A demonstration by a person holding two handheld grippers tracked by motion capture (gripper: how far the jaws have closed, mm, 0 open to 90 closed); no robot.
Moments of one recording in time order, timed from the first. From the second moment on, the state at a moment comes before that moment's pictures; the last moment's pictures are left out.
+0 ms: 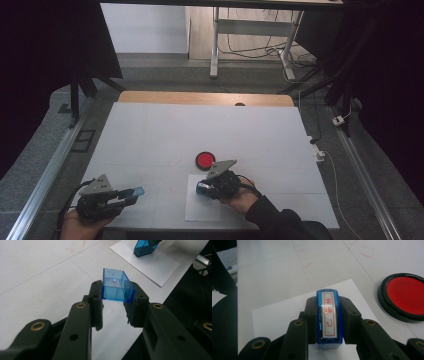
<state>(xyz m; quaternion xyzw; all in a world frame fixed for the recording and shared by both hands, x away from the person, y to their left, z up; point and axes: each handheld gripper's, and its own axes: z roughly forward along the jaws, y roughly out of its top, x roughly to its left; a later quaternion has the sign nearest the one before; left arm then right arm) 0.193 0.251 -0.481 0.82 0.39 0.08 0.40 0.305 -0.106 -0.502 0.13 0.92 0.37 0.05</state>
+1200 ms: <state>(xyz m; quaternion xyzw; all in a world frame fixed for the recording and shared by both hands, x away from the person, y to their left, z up) 0.193 0.250 -0.481 0.82 0.39 0.08 0.40 0.308 -0.108 -0.504 0.14 0.91 0.38 0.04</state>
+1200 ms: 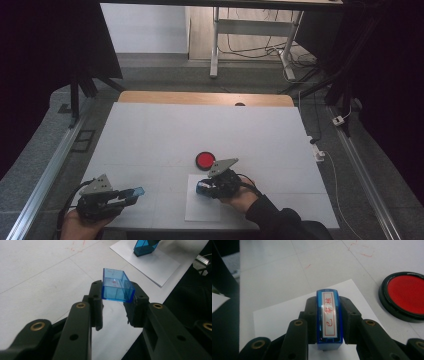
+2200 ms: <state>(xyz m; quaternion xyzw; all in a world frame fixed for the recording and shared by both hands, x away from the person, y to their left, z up) 0.193 0.251 -0.481 0.82 0.39 0.08 0.40 0.306 -0.108 -0.499 0.15 0.91 0.37 0.06</state>
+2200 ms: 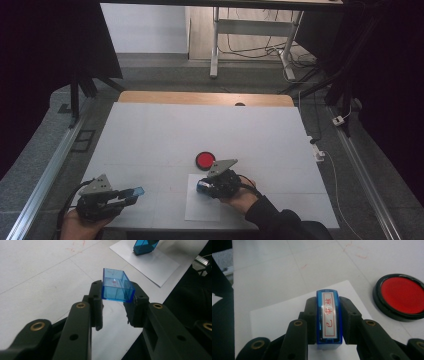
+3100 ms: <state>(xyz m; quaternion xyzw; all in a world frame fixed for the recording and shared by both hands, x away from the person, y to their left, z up) 0.194 0.252 -0.481 0.82 0.39 0.08 0.41 0.310 -0.119 -0.467 0.15 0.90 0.41 0.06</state>
